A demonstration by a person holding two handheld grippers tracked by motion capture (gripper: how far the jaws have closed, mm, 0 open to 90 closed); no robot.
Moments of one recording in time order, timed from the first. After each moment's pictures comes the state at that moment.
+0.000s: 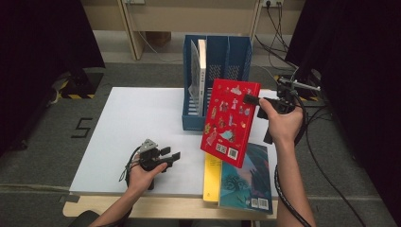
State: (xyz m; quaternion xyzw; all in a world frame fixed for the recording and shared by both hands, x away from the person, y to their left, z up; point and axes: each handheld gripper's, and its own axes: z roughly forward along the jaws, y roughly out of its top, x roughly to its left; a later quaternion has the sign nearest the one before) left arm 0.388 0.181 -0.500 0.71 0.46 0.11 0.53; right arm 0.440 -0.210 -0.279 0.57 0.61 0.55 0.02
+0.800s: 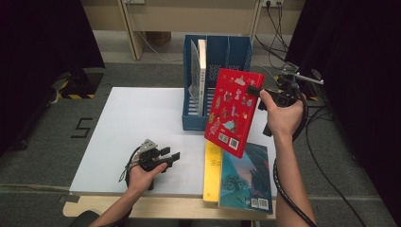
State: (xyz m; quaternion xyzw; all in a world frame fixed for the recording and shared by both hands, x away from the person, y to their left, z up) left arm 0.387 0.181 -0.501 0.70 0.47 0.11 0.53; right arm 0.447 -0.207 -0.262 0.57 0.60 0.55 0.08
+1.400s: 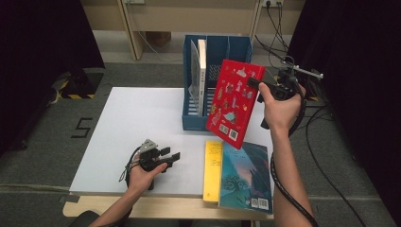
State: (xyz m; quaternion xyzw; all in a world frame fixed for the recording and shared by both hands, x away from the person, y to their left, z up) left arm 0.387 0.181 -0.500 0.71 0.46 0.11 0.52; right arm 0.456 -0.200 -0.250 0.57 0.59 0.56 0.12
